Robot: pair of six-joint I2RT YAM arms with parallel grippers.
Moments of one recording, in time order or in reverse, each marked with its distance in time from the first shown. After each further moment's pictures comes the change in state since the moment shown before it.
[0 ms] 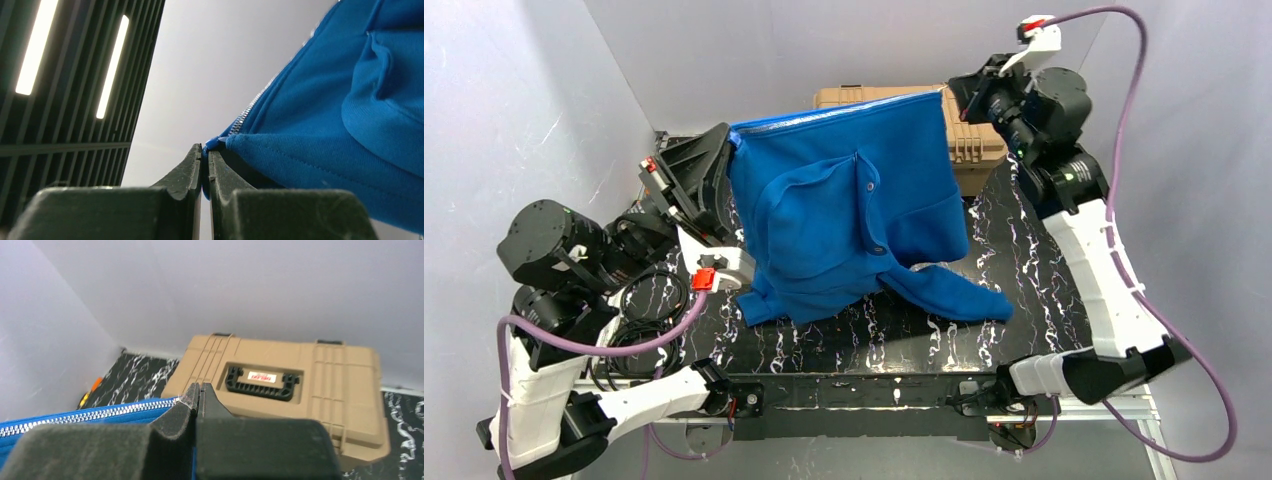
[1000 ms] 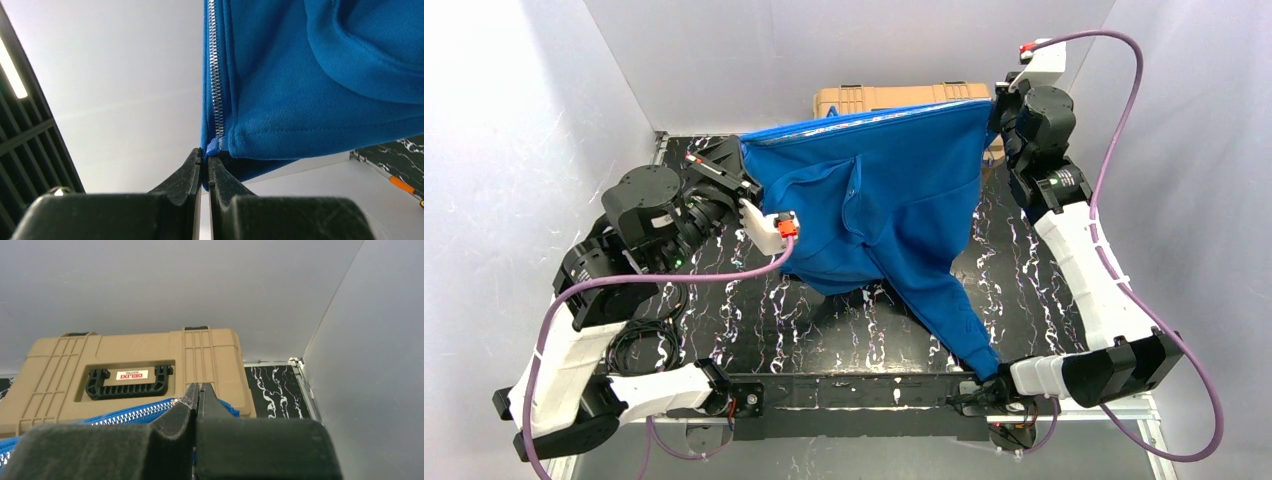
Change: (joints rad) left arm -0.021 0.145 0.064 -0.335 -0.462 0.143; right arm -0.076 -0.055 -0.209 0.146 0.396 -0.279
